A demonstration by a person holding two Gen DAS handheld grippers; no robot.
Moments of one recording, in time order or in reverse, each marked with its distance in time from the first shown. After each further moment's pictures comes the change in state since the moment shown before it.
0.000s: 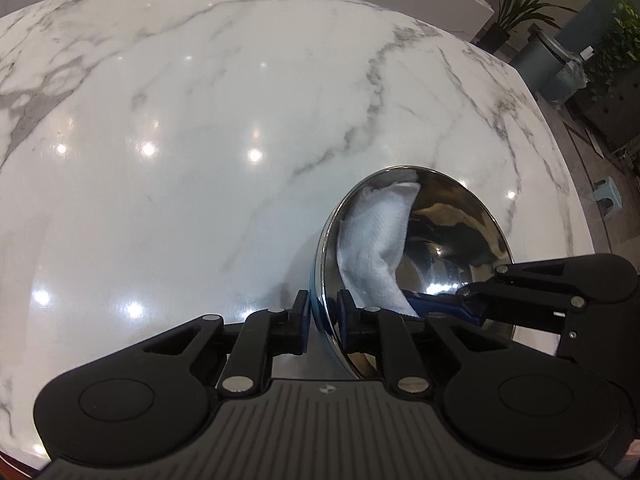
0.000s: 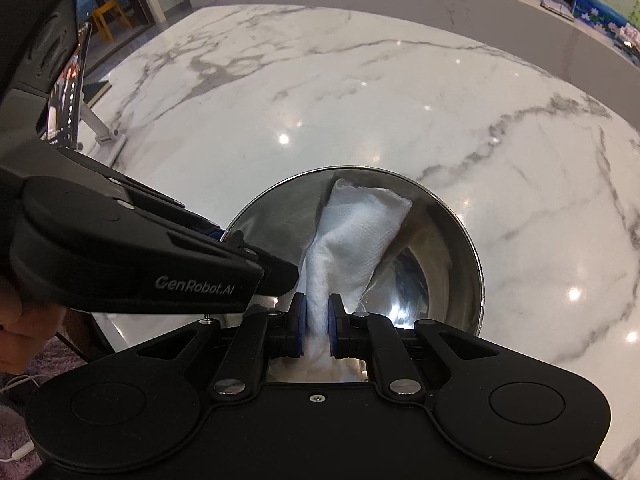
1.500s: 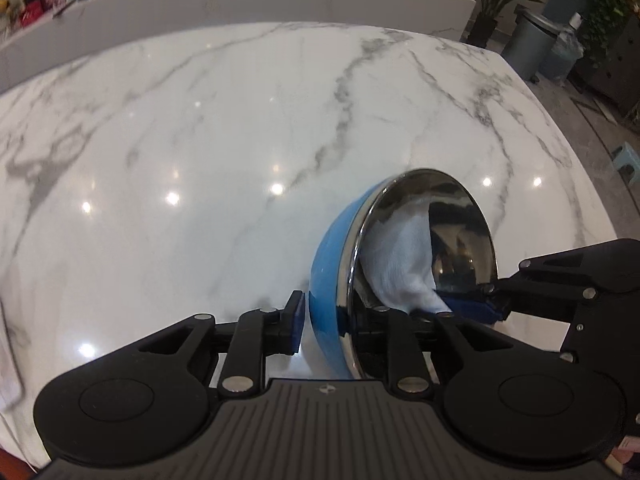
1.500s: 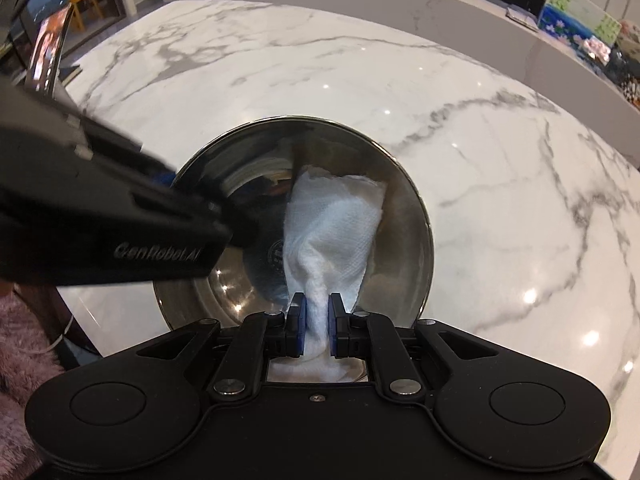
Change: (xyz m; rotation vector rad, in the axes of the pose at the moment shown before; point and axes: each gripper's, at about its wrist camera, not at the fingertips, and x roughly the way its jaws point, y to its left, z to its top) left arm -0.012 -0.041 -0.013 0.122 -0.056 0.104; right arm -0.021 -0.001 -0.026 -0.017 -0.001 -0.142
